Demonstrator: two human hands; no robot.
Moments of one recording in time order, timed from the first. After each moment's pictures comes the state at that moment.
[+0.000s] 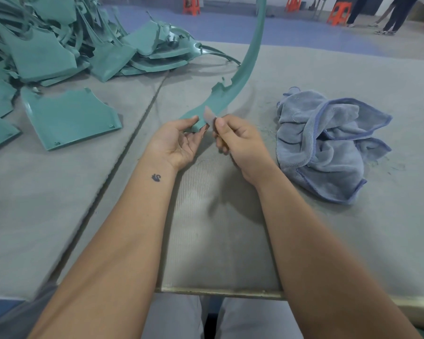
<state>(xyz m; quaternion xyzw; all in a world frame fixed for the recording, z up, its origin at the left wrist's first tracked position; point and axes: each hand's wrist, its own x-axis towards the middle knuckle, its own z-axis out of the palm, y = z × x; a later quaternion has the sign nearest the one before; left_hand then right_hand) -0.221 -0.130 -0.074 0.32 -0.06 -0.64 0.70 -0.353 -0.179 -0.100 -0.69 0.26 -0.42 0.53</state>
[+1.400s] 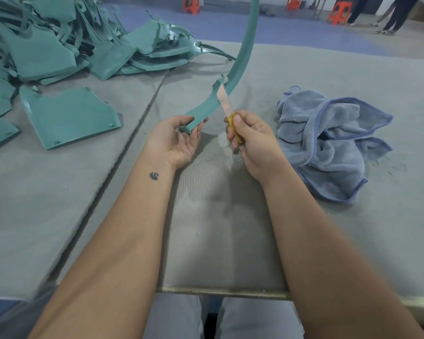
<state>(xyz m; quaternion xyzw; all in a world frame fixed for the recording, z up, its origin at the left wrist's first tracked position) -0.214 -0.127 -0.074 0.31 -0.05 -0.66 0.68 -0.364 -0.200 -0.108 -0.61 0.26 -0.45 0.60</state>
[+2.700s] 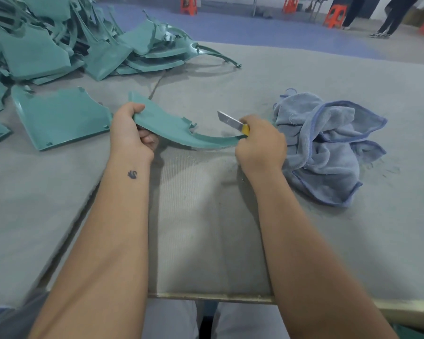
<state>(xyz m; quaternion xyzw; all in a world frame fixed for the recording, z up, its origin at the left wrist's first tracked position) -0.180 -0.123 -0.073 0.44 -0.04 -0.43 0.79 -0.373 -0.193 -0.095 -0.77 0.55 -0.32 0.03</state>
